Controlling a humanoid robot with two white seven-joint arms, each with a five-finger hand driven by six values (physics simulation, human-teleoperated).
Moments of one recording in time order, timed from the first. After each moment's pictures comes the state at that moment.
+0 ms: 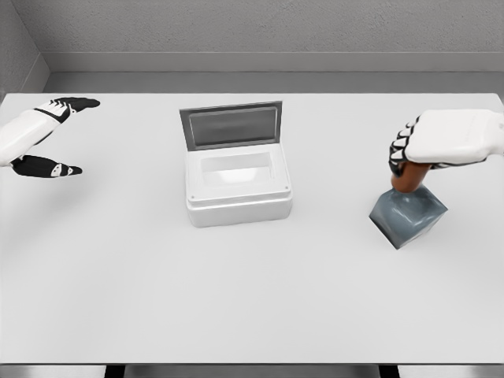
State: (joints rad) left arm -0.36 0.91 -0.41 -1.35 -0.13 -0.61 -0.09; right arm -0.99 -1.14 0.94 -1.71 0.33 -0.61 0.61
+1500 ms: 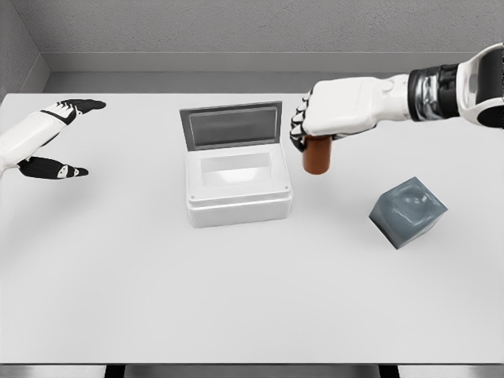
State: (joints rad) left arm -0.36 0.89 -0.42 -1.35 -0.13 -0.61 -0.09; right arm -1.16 -0.76 1.03 -1.57 0.38 -0.61 0.61
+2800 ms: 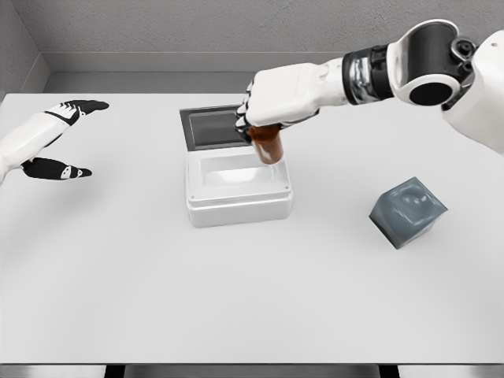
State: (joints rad) left arm -0.36 0.88 -0.42 -1.35 -0.13 -0.61 -0.09; right arm -1.26 -0.56 1.10 -1.46 0.39 -0.61 0.61
